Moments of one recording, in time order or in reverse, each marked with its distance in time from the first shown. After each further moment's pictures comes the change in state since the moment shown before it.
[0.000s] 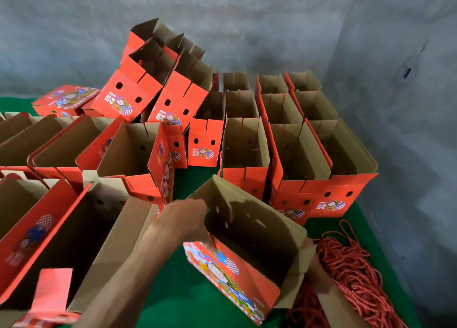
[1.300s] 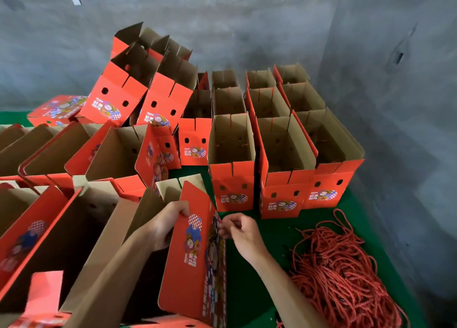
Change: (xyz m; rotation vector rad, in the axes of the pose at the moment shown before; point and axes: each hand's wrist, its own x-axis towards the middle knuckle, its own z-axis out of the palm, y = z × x) left_hand 0.002 0.002 0.034 -1.495 -0.086 -0.410; right_hand -0.020 -0.028 0.105 0.109 -0.325 -0.139
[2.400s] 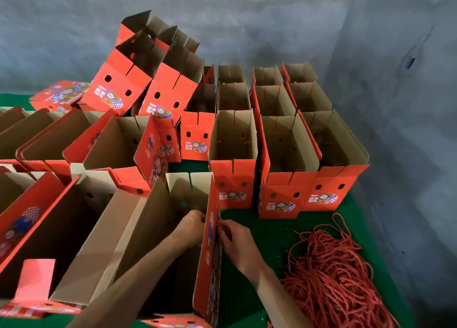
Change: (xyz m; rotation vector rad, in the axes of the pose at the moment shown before) left_hand 0.009 -0.016 0.046 0.614 0.024 0.183; right_hand -0.008 0.018 -0.010 -0.625 -0.157 -0.282
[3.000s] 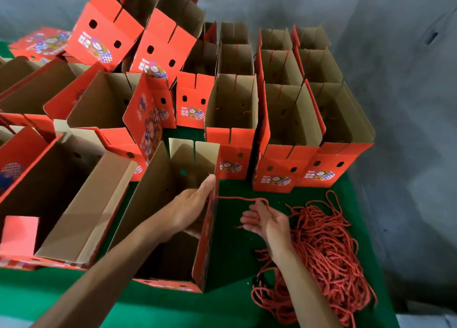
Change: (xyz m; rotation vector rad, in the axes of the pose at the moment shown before) left_hand -0.029 -0.009 0.011 -0.345 -0.132 -0.012; right_hand -0.047 0.035 -0.055 0.910 0.310 0.535
